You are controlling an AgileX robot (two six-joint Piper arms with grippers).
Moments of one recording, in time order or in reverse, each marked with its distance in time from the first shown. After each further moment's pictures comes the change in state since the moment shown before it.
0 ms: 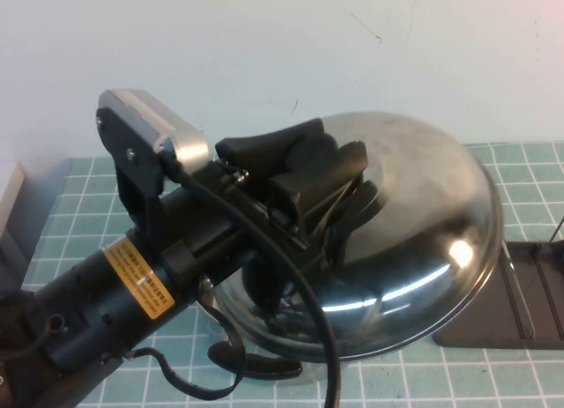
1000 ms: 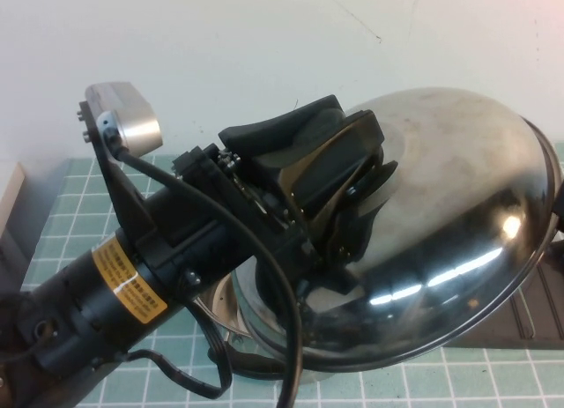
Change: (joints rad) right arm 0.000 0.772 -0.522 0.085 0.510 -0.190; left arm 0.000 0.000 0.000 0.029 -0.198 -0.256
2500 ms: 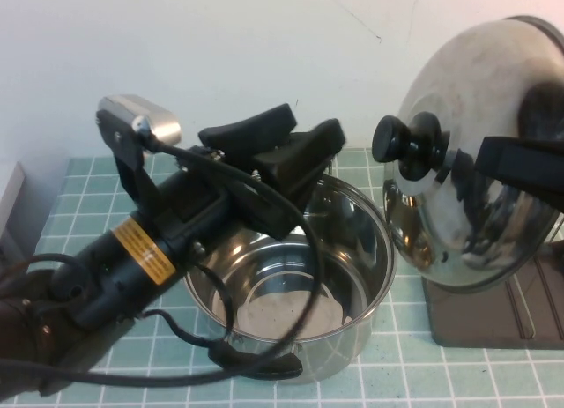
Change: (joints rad) right arm 0.150 0.235 -0.127 -0.007 -0.176 -0.269; left arm 0.142 0.192 -0.004 0.000 -0.083 0.095
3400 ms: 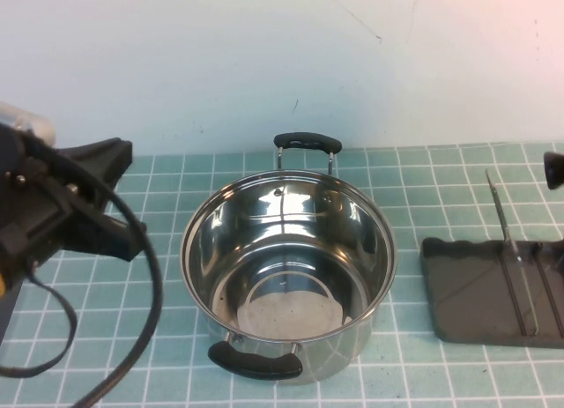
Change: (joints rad) right arm -0.011 -0.007 -0.208 -1.196 -0.228 0.658; left arm 0.197 -0.435 0.017 0.429 0.872 -0.046
